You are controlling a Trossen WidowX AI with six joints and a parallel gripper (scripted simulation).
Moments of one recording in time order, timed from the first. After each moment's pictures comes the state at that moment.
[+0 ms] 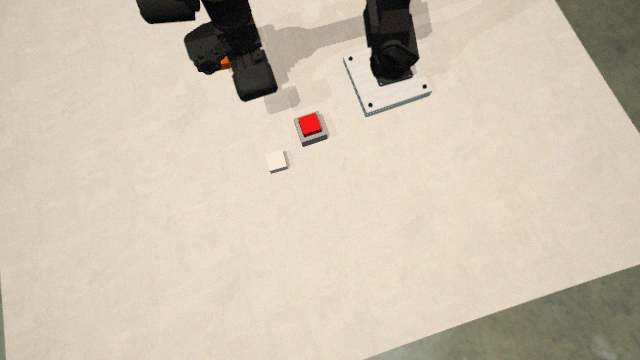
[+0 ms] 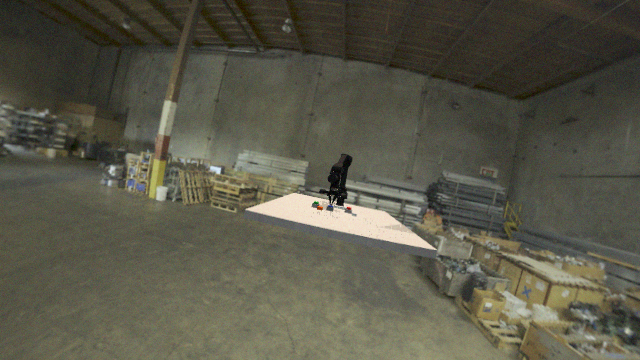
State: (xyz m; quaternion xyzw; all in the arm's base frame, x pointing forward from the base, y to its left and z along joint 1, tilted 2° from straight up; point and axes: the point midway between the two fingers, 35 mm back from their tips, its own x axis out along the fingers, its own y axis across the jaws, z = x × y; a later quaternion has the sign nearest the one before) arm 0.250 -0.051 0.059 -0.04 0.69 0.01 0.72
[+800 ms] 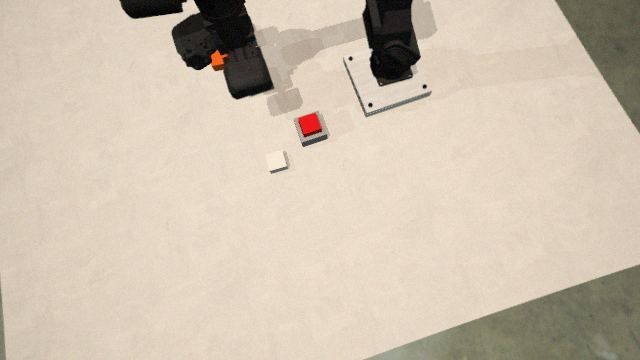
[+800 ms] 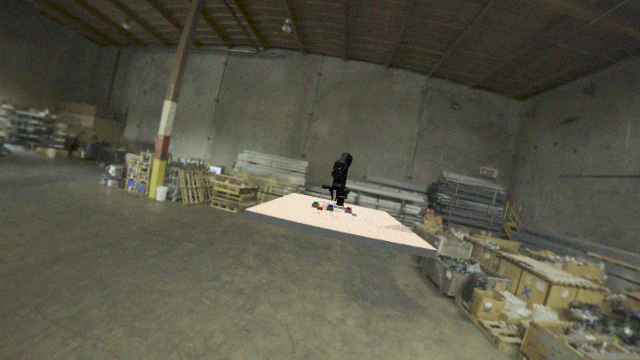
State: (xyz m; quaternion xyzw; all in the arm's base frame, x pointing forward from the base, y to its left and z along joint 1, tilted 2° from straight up) arm 0.253 -0.036 0.094 -0.04 0.69 0.00 0.72
